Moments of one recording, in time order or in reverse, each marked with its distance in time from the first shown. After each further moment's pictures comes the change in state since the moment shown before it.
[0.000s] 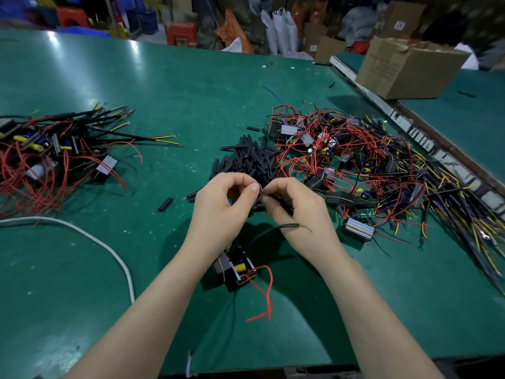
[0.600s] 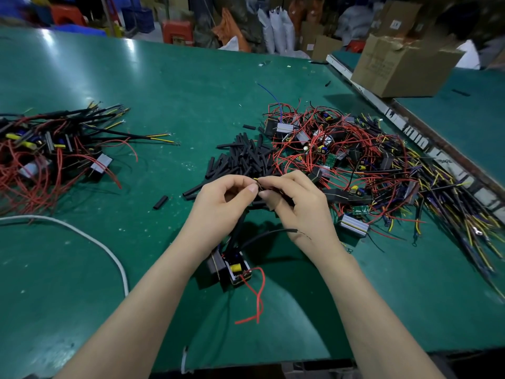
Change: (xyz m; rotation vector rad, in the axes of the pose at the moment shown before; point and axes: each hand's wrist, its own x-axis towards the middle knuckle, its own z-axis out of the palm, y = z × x) left_hand 0.002 0.002 0.000 -0.163 -0.162 -0.133; right_hand 0.004 -0.002 -0.005 -0.099 0.104 -0.088
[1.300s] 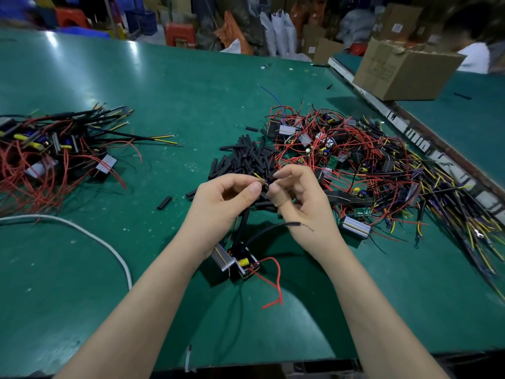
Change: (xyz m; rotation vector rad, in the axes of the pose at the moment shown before) left_hand -0.001 0.003 -0.005 -0.156 -0.008 0.010; right_hand 0.001 0.002 0.000 0.400 -0.083 0.132
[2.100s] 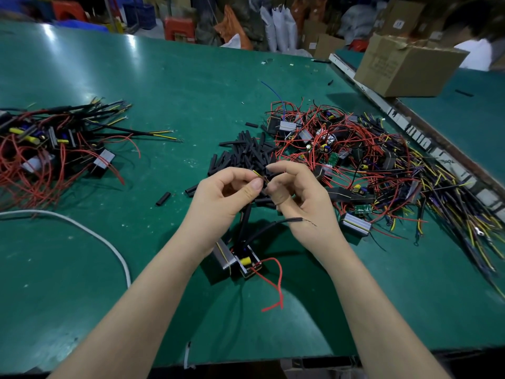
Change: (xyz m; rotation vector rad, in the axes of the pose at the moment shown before) left_hand 0.000 -0.003 0.001 -0.057 0.004 0.002; right_hand -0.002 -0.009 0.000 0.008 -0.016 -0.020
